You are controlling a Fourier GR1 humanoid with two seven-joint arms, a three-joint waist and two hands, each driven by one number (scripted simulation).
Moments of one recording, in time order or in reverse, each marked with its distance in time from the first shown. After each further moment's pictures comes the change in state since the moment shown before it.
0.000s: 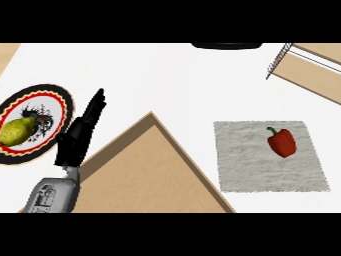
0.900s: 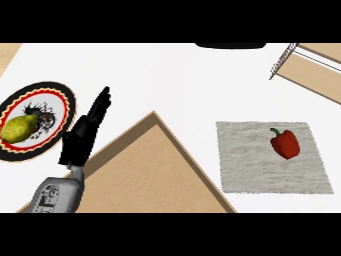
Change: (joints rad) left arm -0.005 -0.021 -0.026 -0.044 -0.013 0.000 0.052; right arm 0.039 -0.097 -0.136 0.286 -0.152 -0.472 -0.276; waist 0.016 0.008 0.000
